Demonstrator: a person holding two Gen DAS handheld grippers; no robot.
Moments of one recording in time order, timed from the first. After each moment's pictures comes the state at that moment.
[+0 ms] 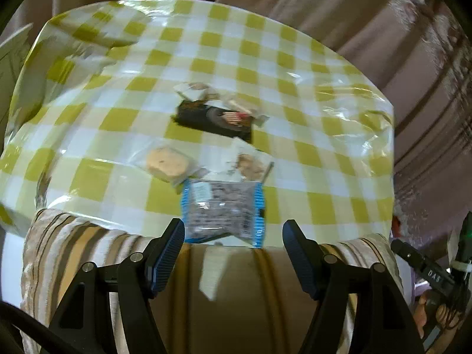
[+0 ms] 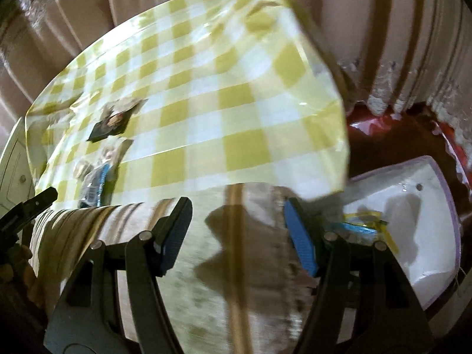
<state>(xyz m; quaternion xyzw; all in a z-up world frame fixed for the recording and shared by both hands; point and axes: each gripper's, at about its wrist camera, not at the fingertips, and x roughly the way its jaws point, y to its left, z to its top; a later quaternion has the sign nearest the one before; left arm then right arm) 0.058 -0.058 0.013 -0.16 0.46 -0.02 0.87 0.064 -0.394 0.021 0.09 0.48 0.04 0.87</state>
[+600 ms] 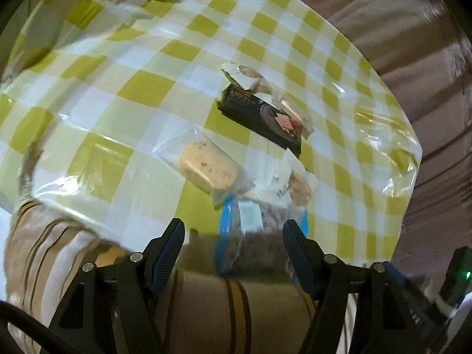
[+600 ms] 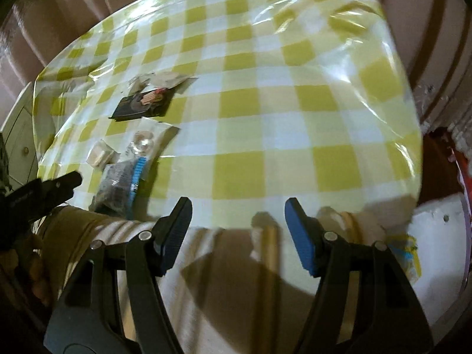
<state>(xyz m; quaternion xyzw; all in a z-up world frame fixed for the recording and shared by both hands) 0.102 0.003 -0.029 -0.28 0.49 0.01 0.82 0.112 -0.292 0.010 0.03 0.50 0.09 0.86</state>
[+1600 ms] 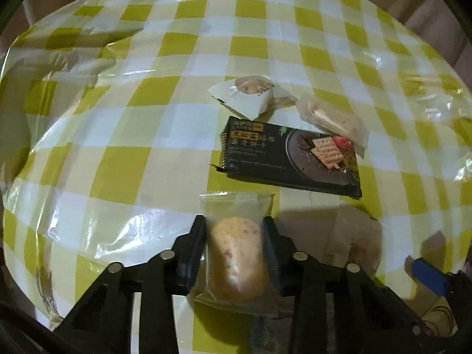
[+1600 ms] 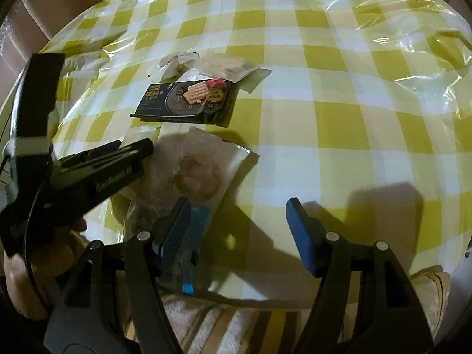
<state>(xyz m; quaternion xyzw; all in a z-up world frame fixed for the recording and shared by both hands) 0.206 -0.010 -0.053 -0.09 0.52 0.06 0.85 0.184 -0.191 -0.019 0.01 0.54 0.14 0.83</state>
